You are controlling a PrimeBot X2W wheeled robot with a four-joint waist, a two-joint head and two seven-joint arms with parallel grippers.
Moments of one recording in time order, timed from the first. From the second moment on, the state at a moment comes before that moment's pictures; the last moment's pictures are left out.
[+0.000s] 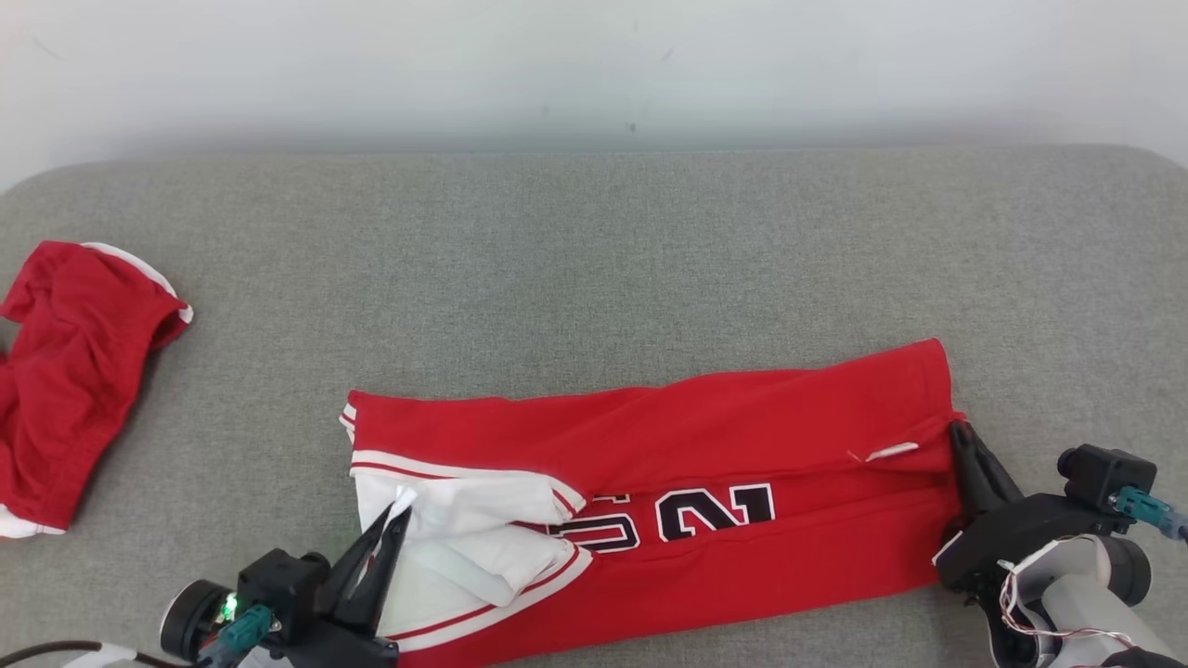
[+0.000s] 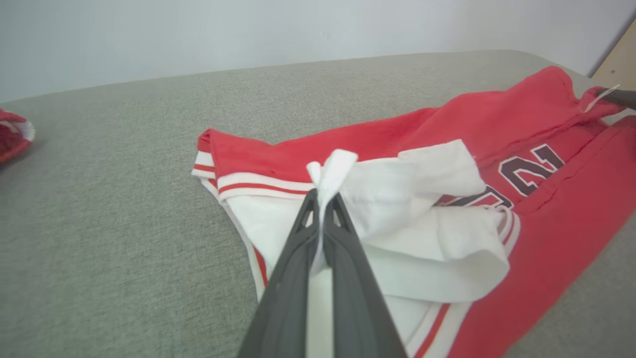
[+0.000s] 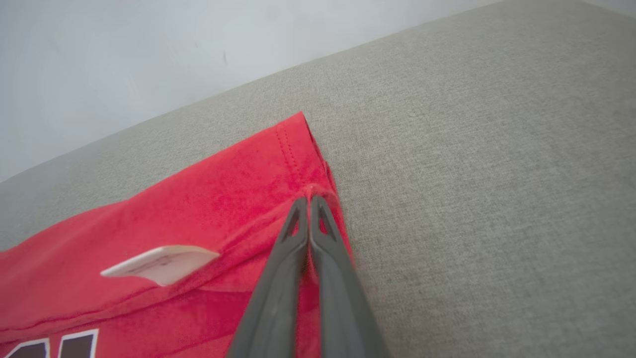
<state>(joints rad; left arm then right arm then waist) -0.29 0.43 -0.59 0.36 -0.55 -0.06 -0.26 -0.43 -0.36 0.33 0.77 0.77 0.13 -0.26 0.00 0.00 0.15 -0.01</state>
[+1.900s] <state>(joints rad) 0.07 0.06 0.08 0.13 -0.12 -0.12 -0.26 -0.53 -0.39 0.23 1.18 0.63 0.13 -0.26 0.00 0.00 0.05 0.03</state>
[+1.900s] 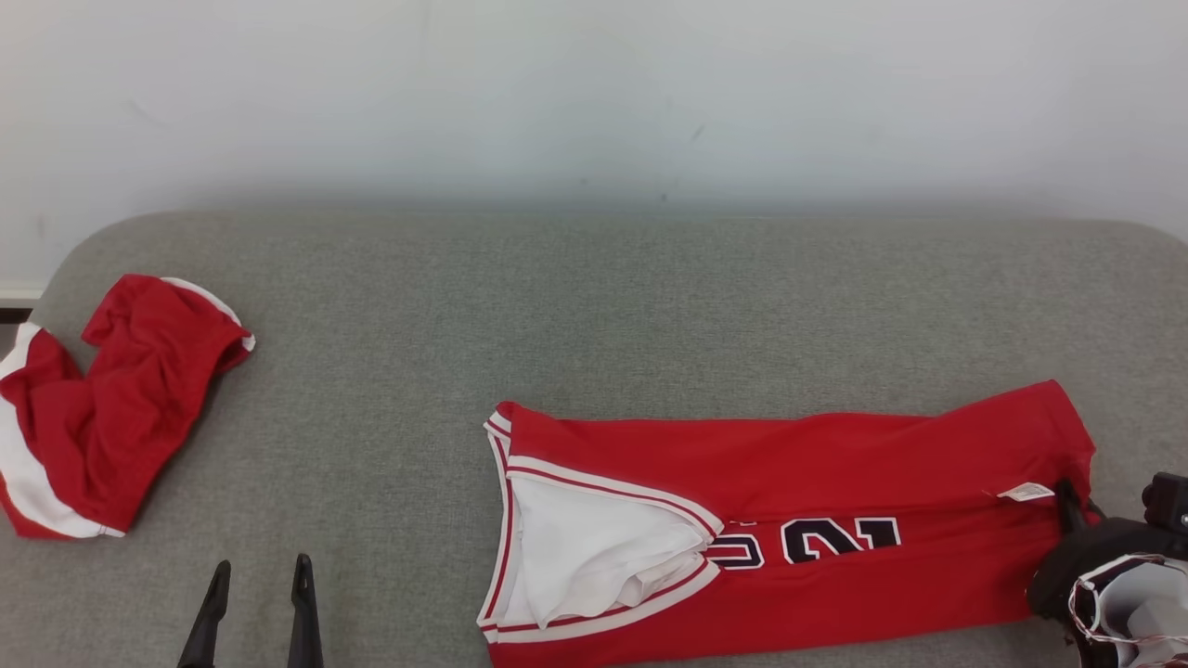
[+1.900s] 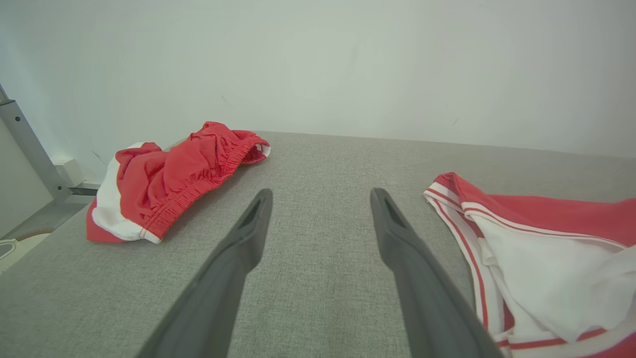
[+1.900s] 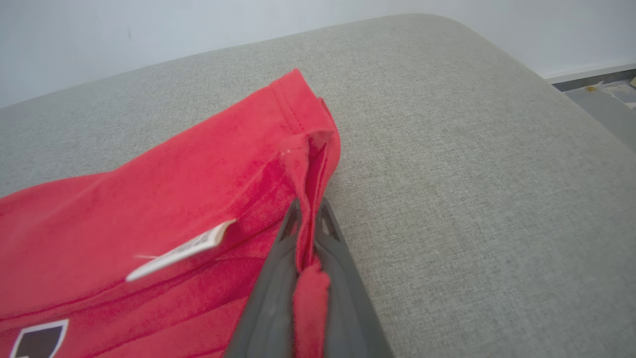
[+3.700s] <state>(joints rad) 0.01 0.05 -0.01 0.18 -0.17 -0.11 -0.26 -0.41 -0.05 0.55 0.56 0.65 0.13 -0.06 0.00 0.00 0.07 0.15</state>
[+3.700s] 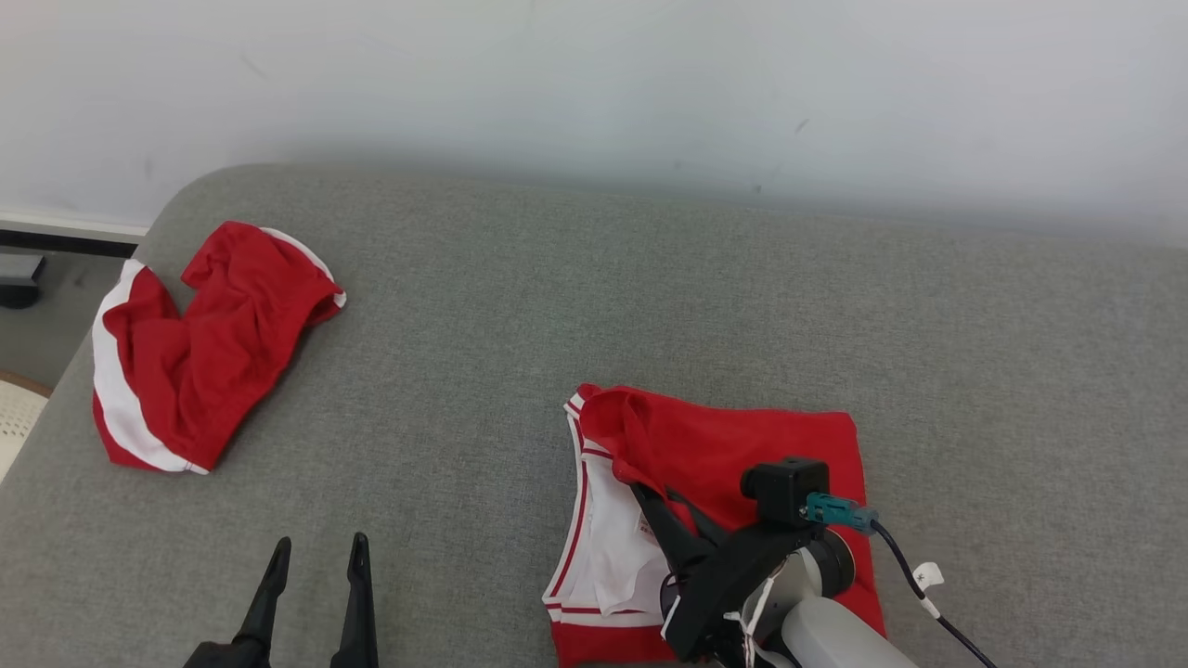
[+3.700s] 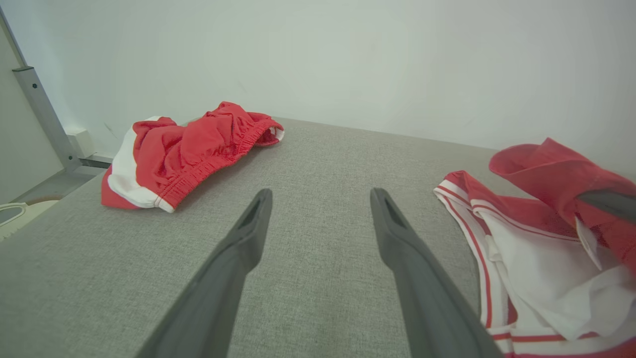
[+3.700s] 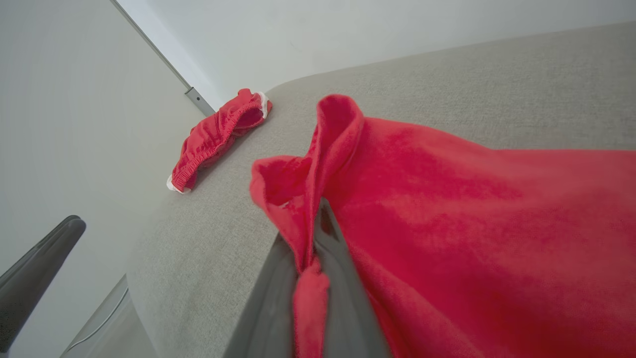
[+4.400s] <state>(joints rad) 0.00 0.05 0.00 0.21 -0.18 -0.11 -0.26 -0.59 -0.05 0.77 0.68 0.84 0.13 -0.22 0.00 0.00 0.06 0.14</state>
